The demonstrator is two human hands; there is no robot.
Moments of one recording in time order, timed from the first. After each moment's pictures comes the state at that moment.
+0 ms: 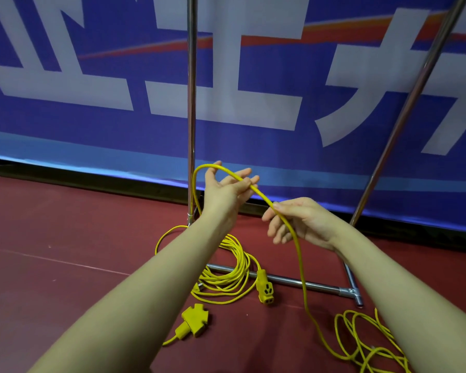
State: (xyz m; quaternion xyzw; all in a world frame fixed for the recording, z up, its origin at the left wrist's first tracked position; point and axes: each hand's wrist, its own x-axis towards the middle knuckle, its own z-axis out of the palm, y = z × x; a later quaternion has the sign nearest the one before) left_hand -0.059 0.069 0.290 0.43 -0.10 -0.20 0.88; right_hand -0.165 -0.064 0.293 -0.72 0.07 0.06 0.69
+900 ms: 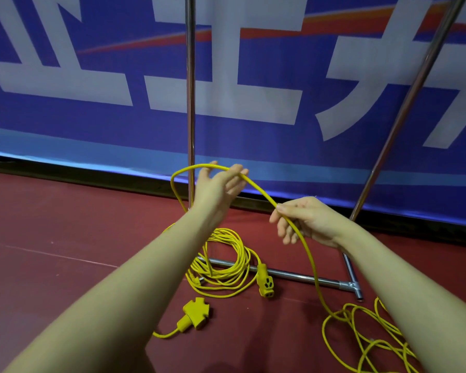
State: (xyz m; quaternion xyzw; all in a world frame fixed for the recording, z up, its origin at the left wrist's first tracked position) left_hand -0.054 0.078 0.293 0.38 -0.05 -0.22 0.89; right_hand -0.173 -0.068 0.288 -0.76 0.10 0.06 0.65
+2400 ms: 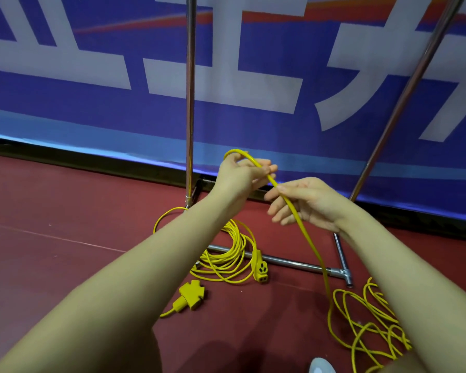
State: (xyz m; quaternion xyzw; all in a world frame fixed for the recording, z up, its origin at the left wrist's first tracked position) left_hand -0.091 0.059 0.301 0.48 -0.14 -0.25 0.83; right_hand -0.189 -0.061 0.305 -0.72 0.08 0.06 0.69
